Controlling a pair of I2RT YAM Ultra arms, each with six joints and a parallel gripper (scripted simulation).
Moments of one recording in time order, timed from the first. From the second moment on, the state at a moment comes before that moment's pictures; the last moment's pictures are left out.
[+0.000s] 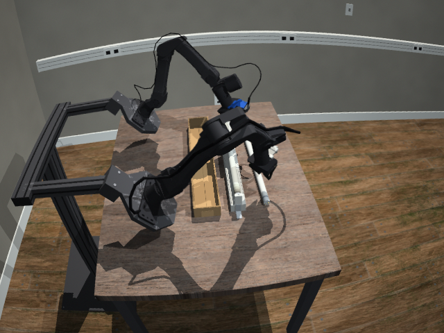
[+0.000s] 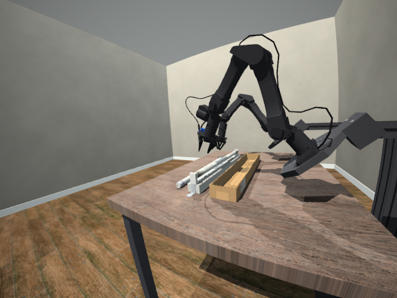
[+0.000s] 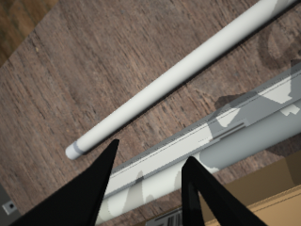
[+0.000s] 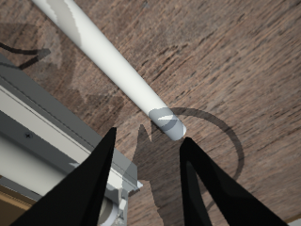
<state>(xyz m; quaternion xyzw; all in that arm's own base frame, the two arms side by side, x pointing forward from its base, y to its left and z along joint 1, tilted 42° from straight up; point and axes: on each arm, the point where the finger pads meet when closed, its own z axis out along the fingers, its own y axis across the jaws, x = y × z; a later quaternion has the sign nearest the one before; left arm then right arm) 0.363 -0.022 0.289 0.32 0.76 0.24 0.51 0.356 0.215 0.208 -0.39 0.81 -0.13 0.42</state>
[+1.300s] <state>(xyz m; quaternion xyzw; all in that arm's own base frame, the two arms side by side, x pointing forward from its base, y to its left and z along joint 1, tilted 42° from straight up) 0.382 0.001 0.408 0.00 0.71 0.00 0.71 0.381 0.003 0.406 0.00 0.71 0.00 0.71</state>
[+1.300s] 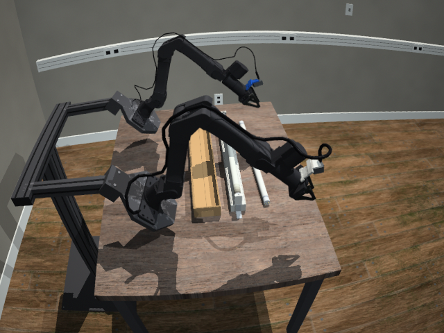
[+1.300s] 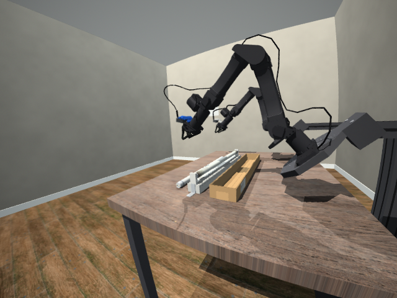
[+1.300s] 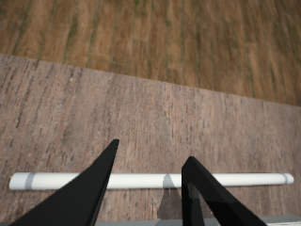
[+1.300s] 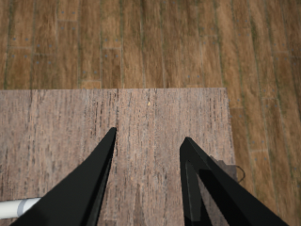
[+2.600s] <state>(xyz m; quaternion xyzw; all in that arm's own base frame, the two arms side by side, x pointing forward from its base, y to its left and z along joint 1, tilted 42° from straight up) 0.371 -0.023 0.260 0.50 0.78 0.21 0.31 0.312 0.188 0.185 -0.58 0.74 -0.19 0.28</state>
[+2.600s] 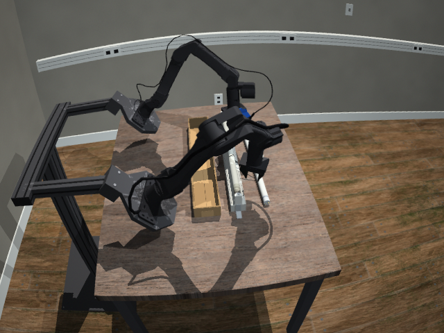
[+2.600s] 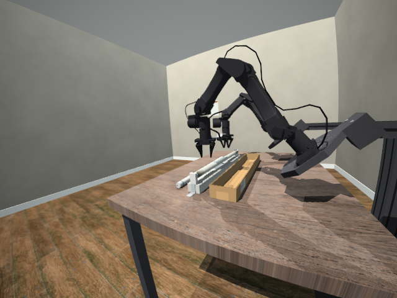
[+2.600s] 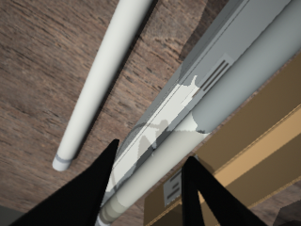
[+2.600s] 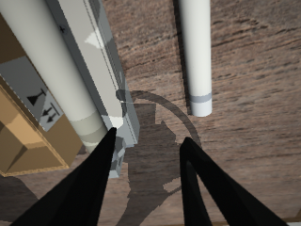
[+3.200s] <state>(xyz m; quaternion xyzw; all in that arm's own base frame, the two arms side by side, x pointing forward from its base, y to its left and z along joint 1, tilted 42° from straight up) 0.356 -0.029 0.243 0.63 0.73 0.20 0.20 0.271 0.206 0.157 -0.71 0.64 -0.24 0.16</state>
